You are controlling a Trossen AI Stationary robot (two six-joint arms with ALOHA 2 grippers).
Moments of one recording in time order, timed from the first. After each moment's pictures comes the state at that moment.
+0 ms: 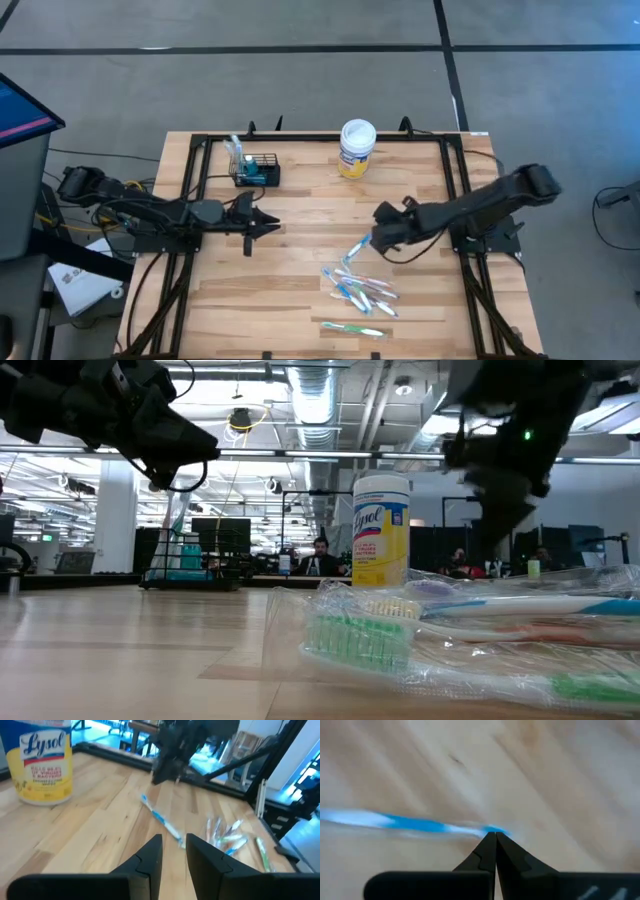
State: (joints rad) left arm -0.16 0.92 0.23 0.50 -0.25 -0.32; right arm 0.25 1.45 0.83 -0.72 0.48 0.85
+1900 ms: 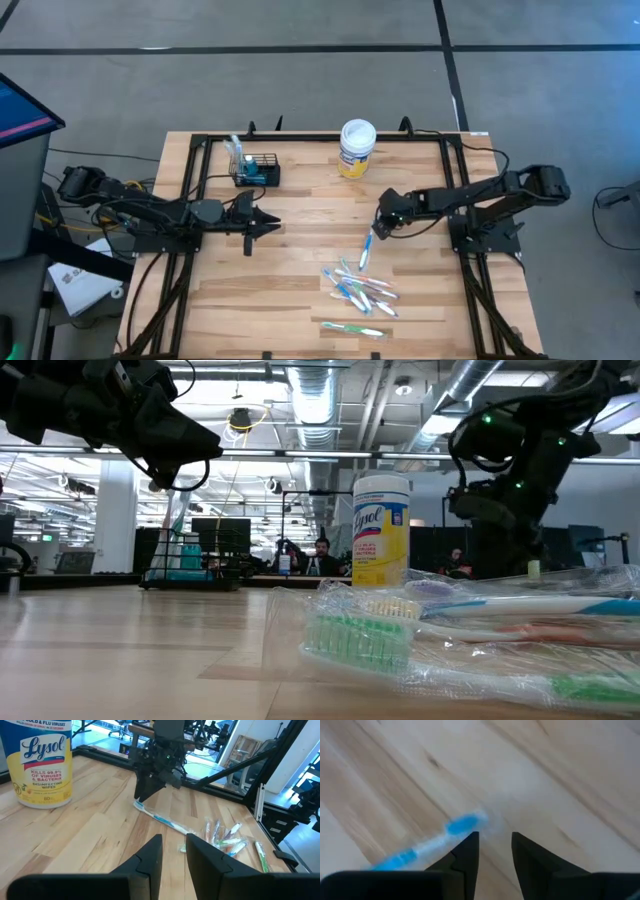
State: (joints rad) left arm -0.16 0.92 0.23 0.52 -0.25 -0.32; right arm -0.06 1.37 0.53 -0.26 0.18 0.72
